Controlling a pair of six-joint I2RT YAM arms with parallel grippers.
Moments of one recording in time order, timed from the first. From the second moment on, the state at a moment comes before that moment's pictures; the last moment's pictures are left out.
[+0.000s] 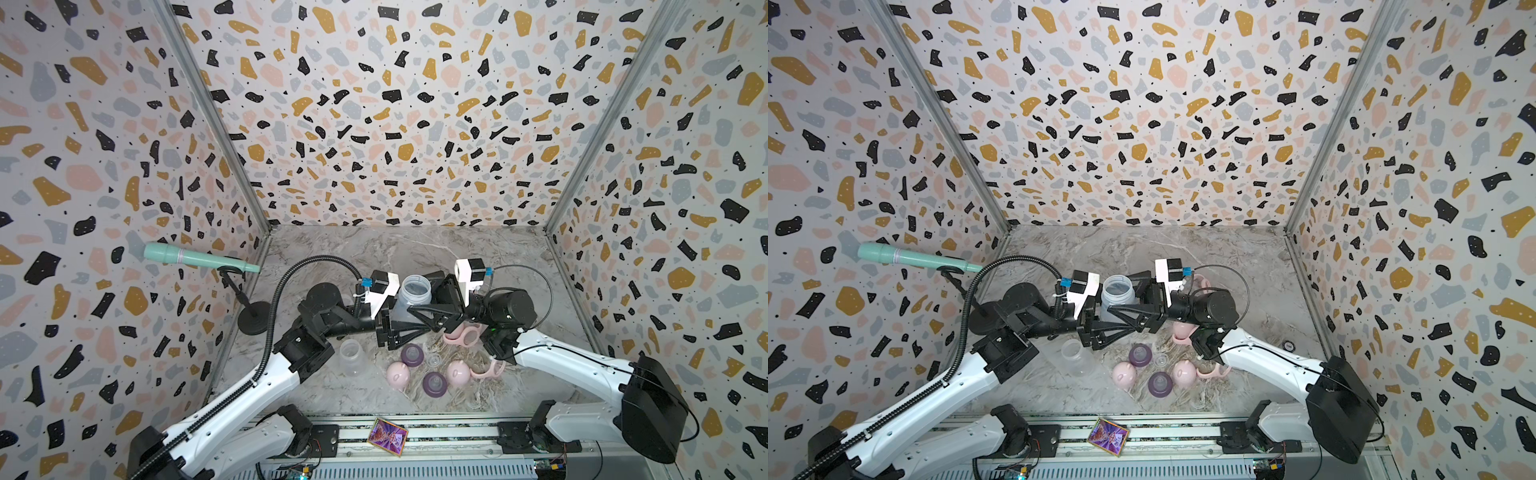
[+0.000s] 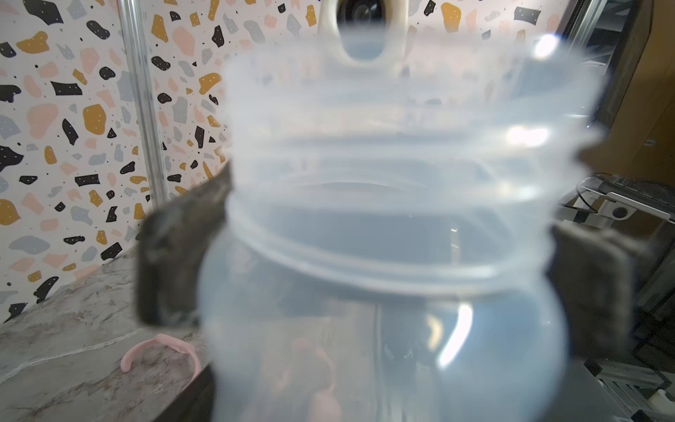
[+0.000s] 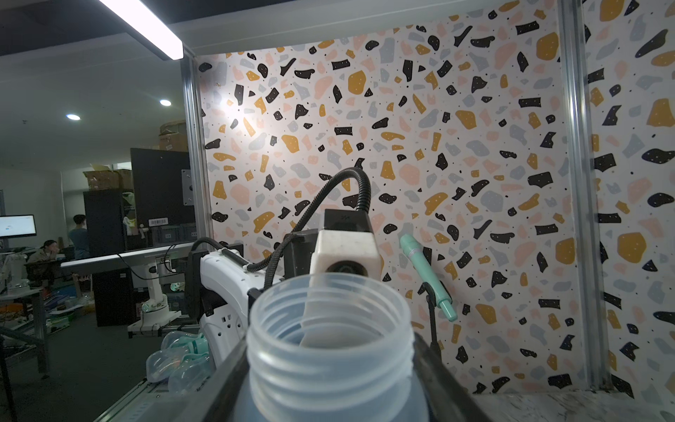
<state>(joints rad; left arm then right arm) -0.69 0.96 0.79 0.22 0.76 -0.17 0.84 1.26 0.79 1.08 -0.72 0.51</state>
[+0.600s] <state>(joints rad) -0.70 0.97 0.86 -0.05 0.62 0.02 0.80 1.08 1.00 0.11 -0.67 0.15</state>
